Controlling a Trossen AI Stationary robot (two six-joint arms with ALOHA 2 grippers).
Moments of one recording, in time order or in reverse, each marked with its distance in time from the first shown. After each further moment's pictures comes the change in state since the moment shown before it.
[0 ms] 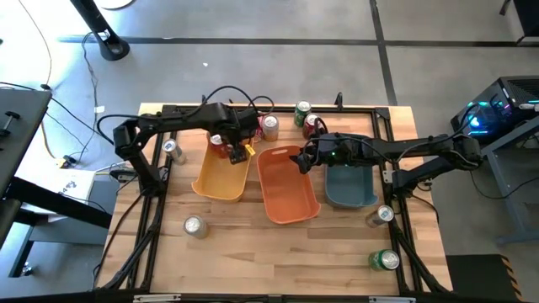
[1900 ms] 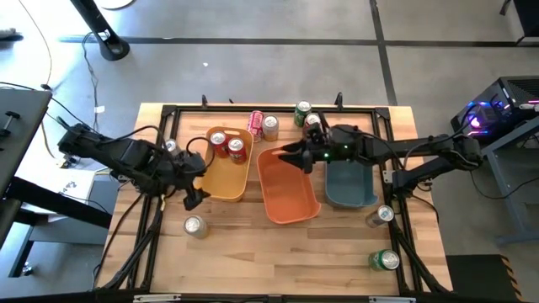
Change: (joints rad) left arm -0.679 -0.645 -0.278 -0.040 -0.040 -0.773; right arm -0.001 0.000 0.000 0.467 -0.292 -0.028
